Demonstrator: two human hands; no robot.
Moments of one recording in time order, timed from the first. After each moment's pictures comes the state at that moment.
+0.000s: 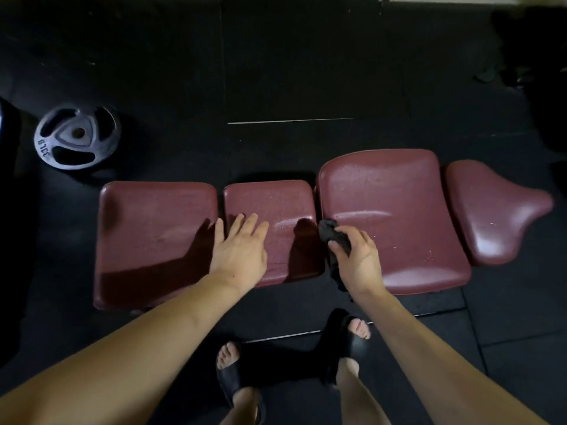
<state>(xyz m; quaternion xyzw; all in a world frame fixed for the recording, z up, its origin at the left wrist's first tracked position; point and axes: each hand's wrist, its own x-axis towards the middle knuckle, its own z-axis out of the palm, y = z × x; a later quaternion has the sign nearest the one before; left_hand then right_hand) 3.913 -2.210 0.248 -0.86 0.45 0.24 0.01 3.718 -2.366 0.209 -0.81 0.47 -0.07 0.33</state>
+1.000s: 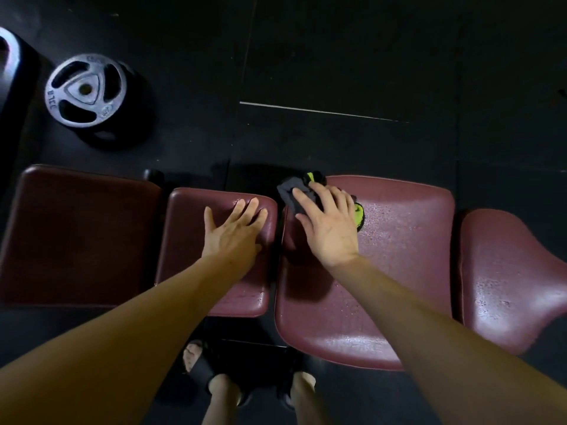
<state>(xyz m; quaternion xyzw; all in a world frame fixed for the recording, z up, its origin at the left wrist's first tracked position) 3.897 -2.361 0.183 -0.88 0.37 0.29 0.10 3.788 -2.547 0.141 -0.97 0.19 -0.08 0.14</state>
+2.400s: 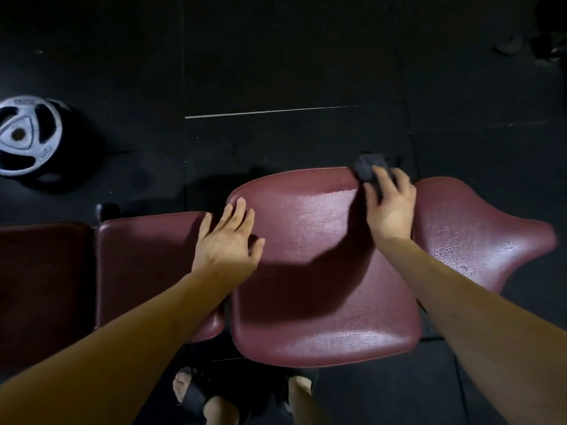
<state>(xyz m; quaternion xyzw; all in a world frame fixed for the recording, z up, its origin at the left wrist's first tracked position) 3.851 -2.444 0.182 -0.88 0.40 0.26 0.02 3.676 -2.712 0.112 -0.86 0.43 -0.22 0.17</state>
